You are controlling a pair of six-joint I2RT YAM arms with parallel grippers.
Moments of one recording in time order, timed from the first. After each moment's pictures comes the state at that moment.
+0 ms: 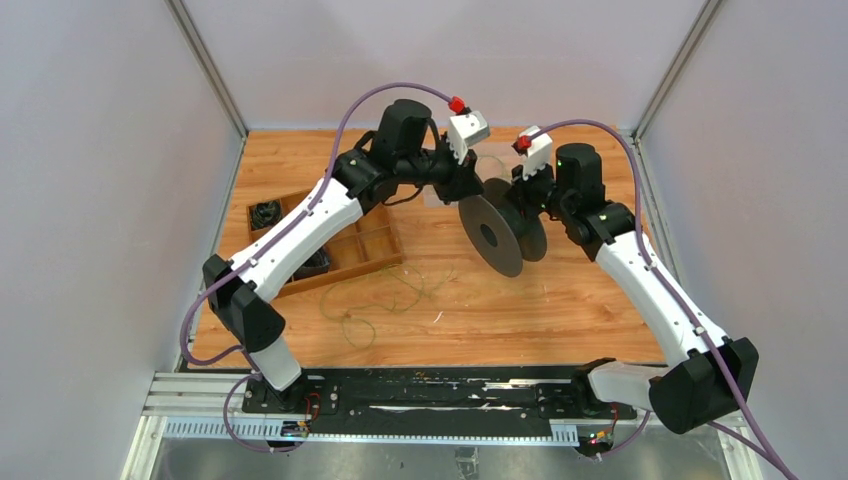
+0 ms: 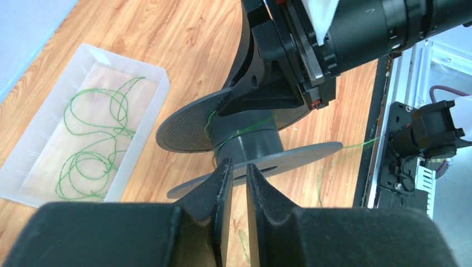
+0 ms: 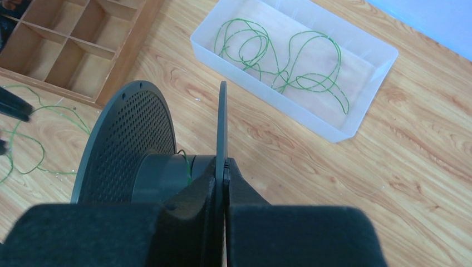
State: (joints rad) left arm -0.73 1.69 1.80 -0.53 0.50 0.12; right arm 0.37 1.23 1.17 -0.40 -0.24 -0.17
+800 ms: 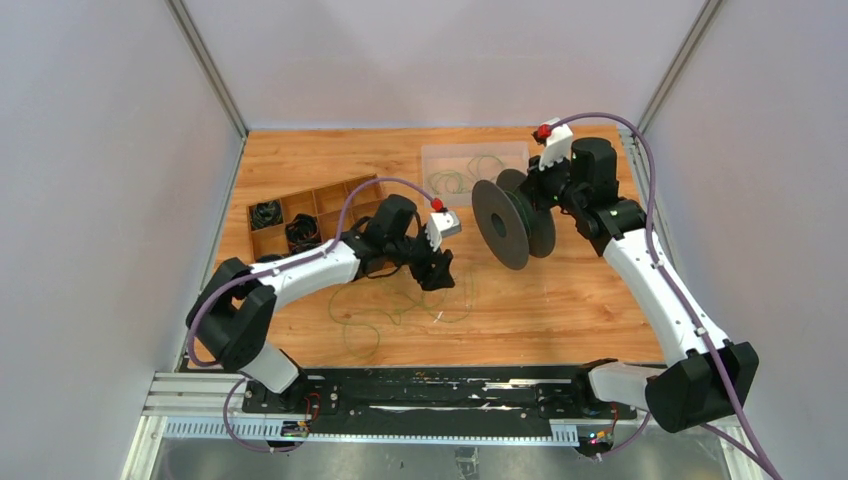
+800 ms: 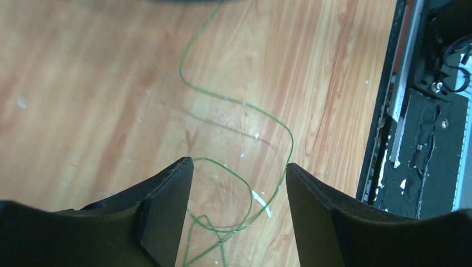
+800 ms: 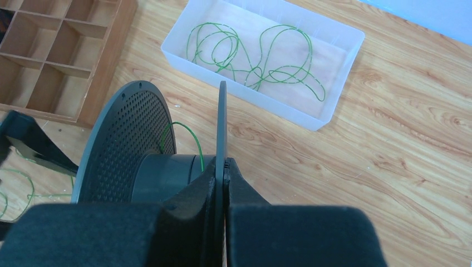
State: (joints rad) left arm -0.70 1.52 0.98 -0.10 0.60 0.16; right arm 0.28 1.23 1.19 -0.41 -0.22 -0.11
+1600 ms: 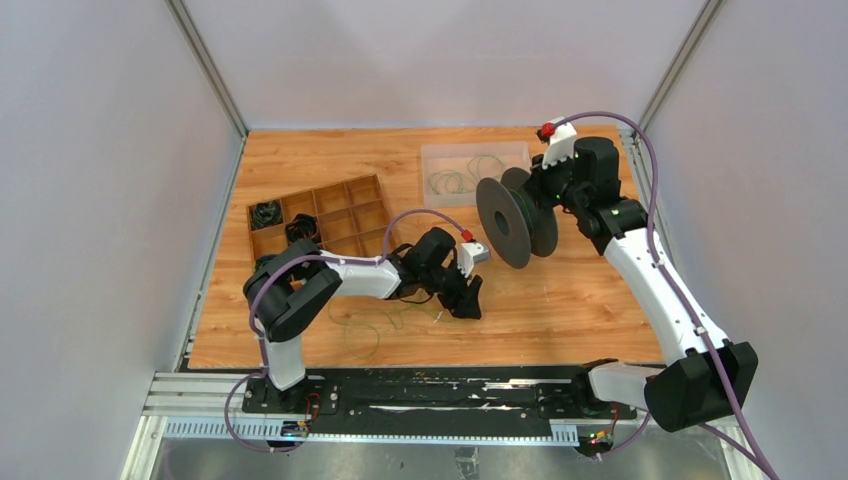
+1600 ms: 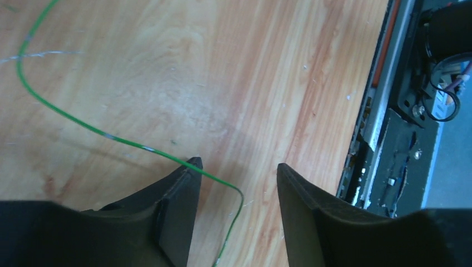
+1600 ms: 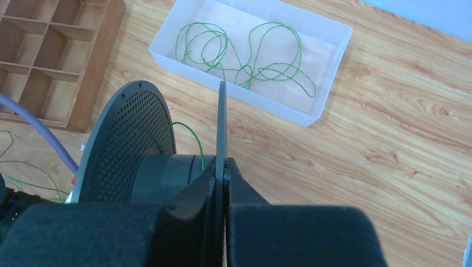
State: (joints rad) left arm -0.88 1.83 0.92 0.20 0.54 -0.18; right arm 0.26 1.23 1.19 -0.41 -0.20 -0.10
